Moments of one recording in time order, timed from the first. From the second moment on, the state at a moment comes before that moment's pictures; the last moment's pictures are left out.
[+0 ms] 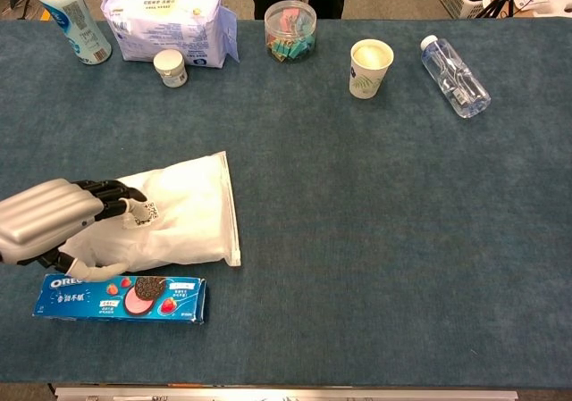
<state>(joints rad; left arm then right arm) -0.39 -1.23 0.17 -1.79 1.53 1.01 0.39 0.14 -1.08 -0.01 -1.62 -1.58 1.38 -0.07</state>
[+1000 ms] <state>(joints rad) -0.21 -1.16 0.07 -1.75 1.65 1.53 0.18 0.14 -1.07 -0.01 -1.62 -1.57 1.38 -0.07</state>
